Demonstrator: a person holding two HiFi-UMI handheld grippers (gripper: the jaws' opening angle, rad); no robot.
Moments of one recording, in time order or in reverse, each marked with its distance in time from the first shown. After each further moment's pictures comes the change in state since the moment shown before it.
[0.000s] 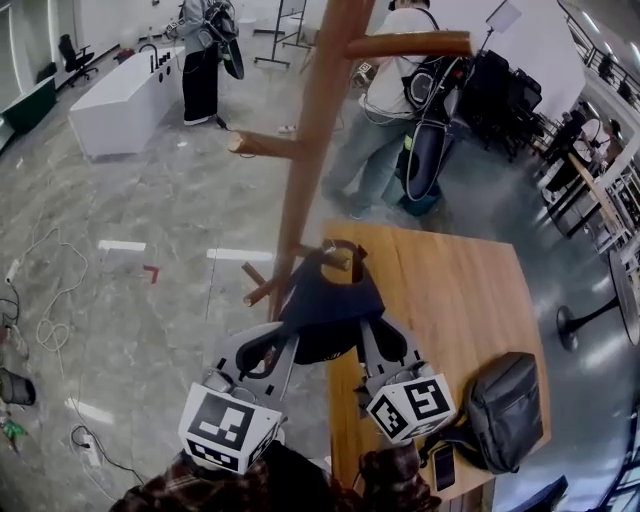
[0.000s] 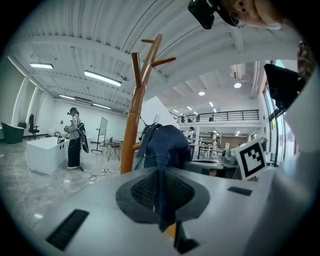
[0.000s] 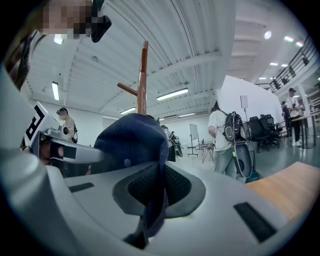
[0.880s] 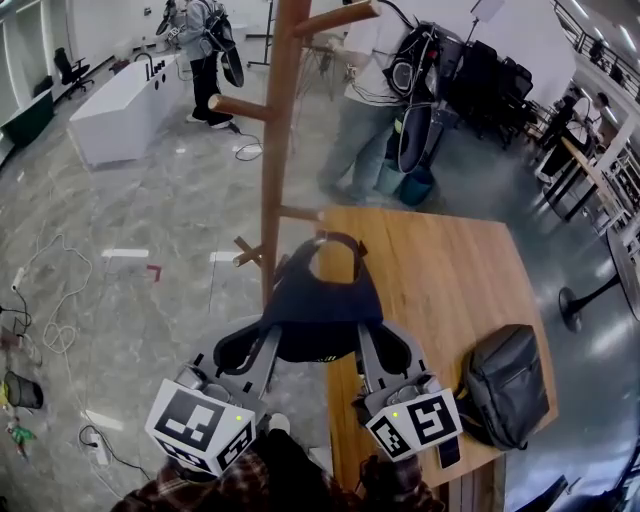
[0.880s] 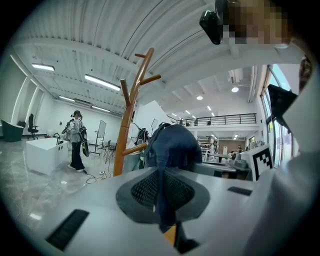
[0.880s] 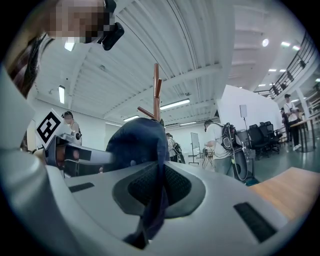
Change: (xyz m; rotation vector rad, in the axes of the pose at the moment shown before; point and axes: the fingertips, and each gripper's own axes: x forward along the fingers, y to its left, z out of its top) left arm -0.058 -0.041 0.019 -0.015 -0.049 -0.018; right arm -0.086 0.045 0.031 -0.026 -0.094 0.009
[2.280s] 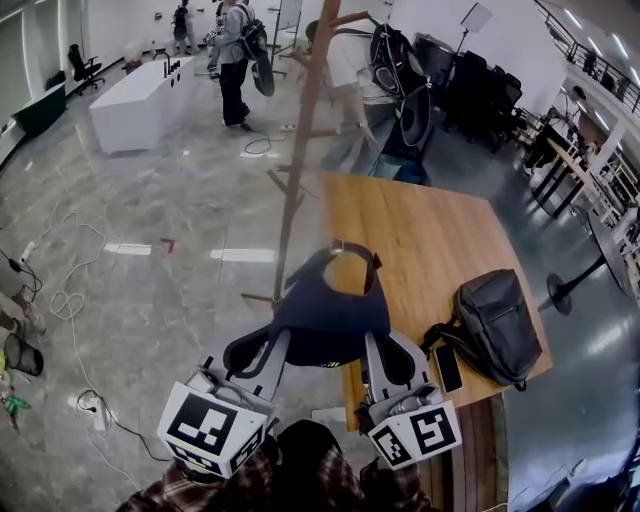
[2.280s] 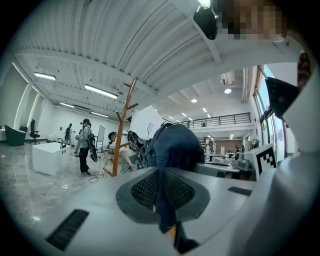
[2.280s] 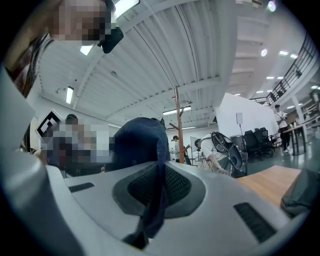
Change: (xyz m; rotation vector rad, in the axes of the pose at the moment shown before) left arm -0.252 -0.142 -0.056 0.034 -0.039 -0.009; right arm -0.236 0.187 -0.014 -0.022 -0.039 -0.026
